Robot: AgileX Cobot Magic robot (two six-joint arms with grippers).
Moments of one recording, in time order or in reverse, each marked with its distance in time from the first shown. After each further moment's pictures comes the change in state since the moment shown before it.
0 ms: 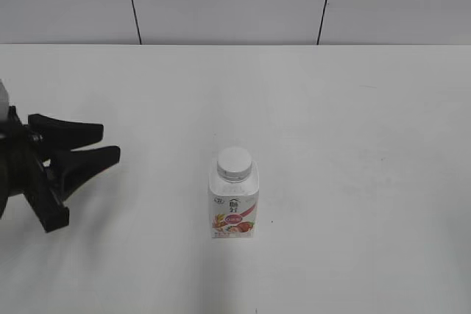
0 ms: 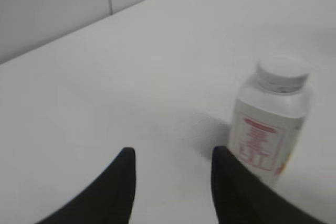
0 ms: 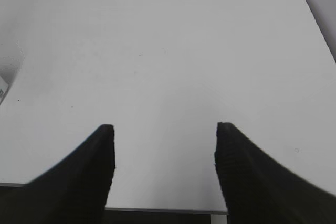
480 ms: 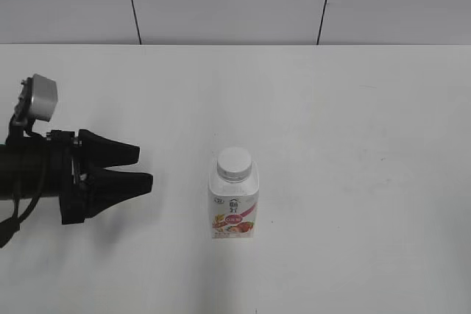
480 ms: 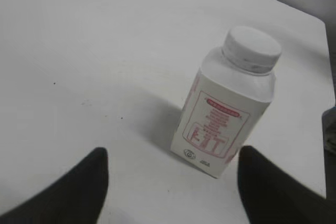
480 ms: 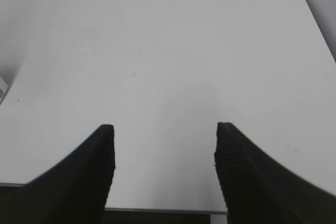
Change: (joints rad) left arm 0.002 0.294 -0.202 0.308 -0.096 -0.281; right arm 0.000 0.000 0.000 0.000 0.000 0.000
